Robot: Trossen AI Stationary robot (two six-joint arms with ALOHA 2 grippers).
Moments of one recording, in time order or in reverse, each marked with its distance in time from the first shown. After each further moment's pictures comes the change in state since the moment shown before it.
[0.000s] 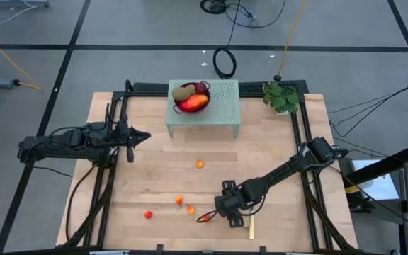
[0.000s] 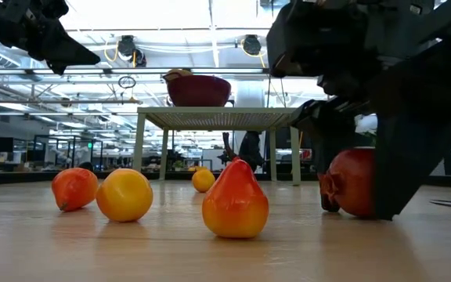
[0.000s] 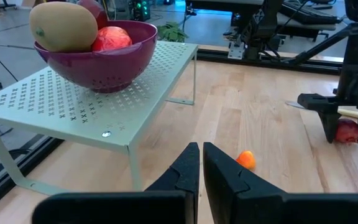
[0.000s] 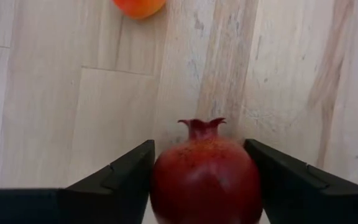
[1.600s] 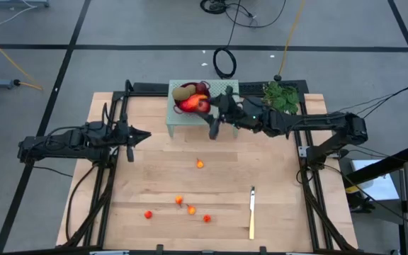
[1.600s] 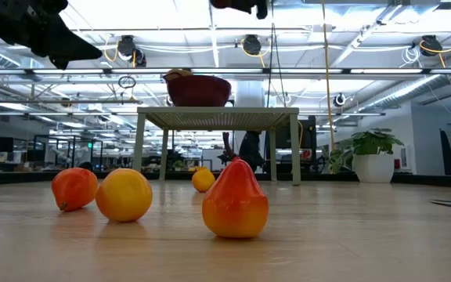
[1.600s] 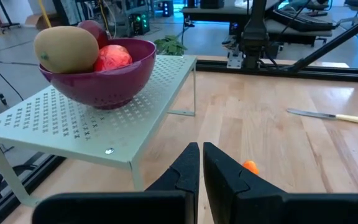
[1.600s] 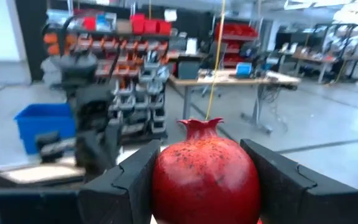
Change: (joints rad) left arm 0.000 0.000 0.000 0.047 0.000 0.050; right arm -0.572 -0.472 -0.002 0.758 0.236 -0.395
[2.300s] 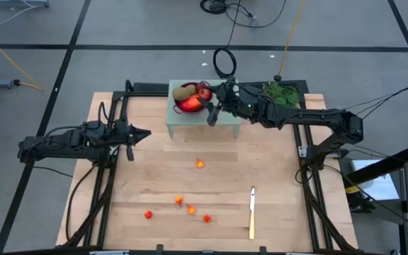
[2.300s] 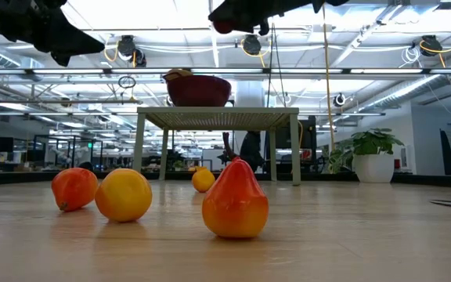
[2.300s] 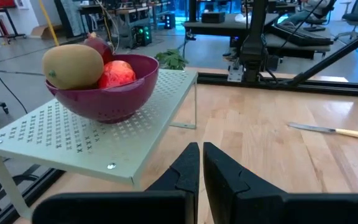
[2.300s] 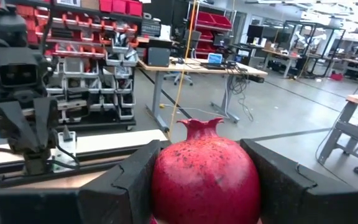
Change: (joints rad) left arm 0.000 0.000 0.000 0.053 -0.008 0.002; right arm -0.126 0.035 0.001 -0.002 -0.005 -0.077
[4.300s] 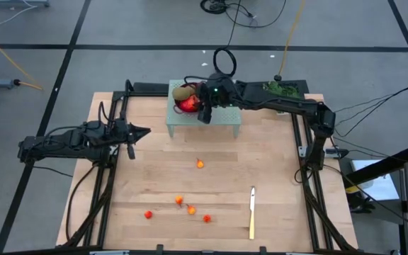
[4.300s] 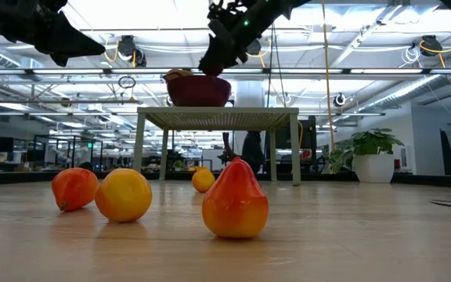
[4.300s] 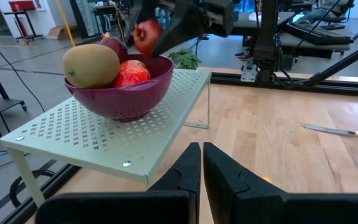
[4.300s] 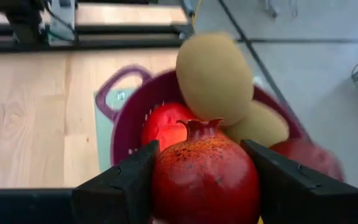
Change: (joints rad) left arm 0.001 0.000 0.000 -0.002 -0.055 0.006; right arm -0.095 0.298 0.461 -0.712 -0.156 -0.056
